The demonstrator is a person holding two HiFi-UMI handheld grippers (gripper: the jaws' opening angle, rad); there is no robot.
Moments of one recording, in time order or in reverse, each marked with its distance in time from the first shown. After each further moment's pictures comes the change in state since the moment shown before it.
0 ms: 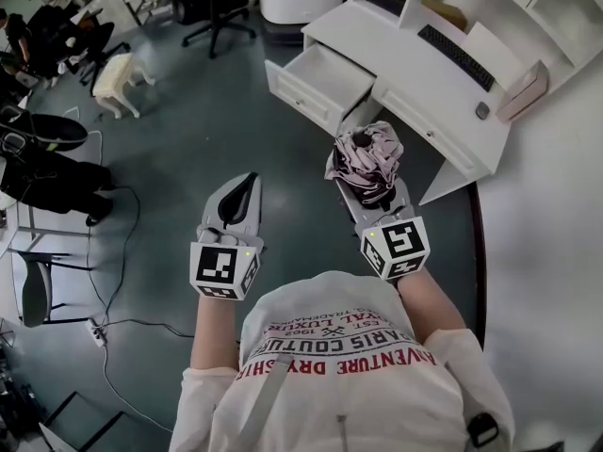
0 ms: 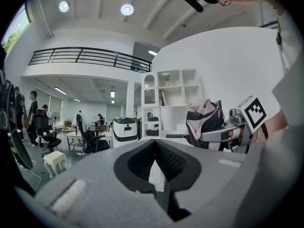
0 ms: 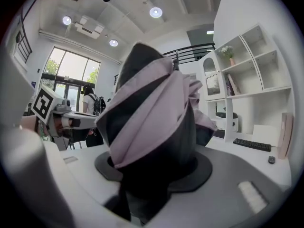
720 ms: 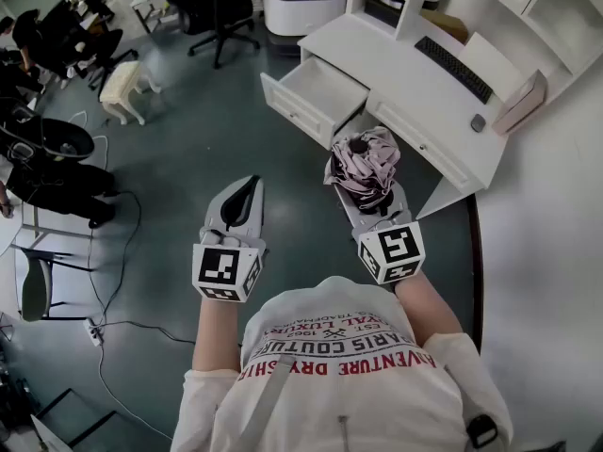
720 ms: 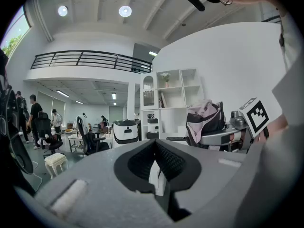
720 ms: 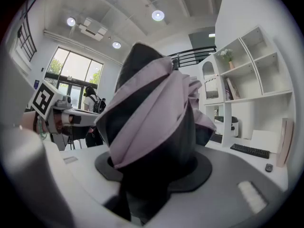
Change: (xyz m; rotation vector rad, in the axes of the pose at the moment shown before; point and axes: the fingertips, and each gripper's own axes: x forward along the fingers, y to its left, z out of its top) left arm 0.031 -0.040 0.025 0.001 -0.014 0.028; right arm -0.017 -0.045 0.013 -0.031 -0.025 0.012
